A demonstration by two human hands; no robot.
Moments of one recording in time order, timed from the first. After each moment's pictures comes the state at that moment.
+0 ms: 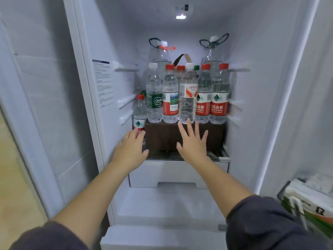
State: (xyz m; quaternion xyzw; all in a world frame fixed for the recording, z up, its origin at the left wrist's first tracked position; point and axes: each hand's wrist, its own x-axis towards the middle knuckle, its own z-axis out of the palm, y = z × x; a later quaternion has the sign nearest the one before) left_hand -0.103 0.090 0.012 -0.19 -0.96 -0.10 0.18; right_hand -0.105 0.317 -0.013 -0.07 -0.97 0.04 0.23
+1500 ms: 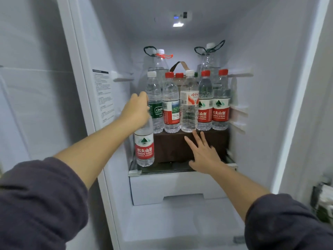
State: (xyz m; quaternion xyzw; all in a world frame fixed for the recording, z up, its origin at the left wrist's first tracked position) left_hand -0.173 0.112 0.138 -0.24 -0.90 -0.24 0.29; right_hand -0.126 0.347 -0.023 -0.08 -0.99 0.00 0.13
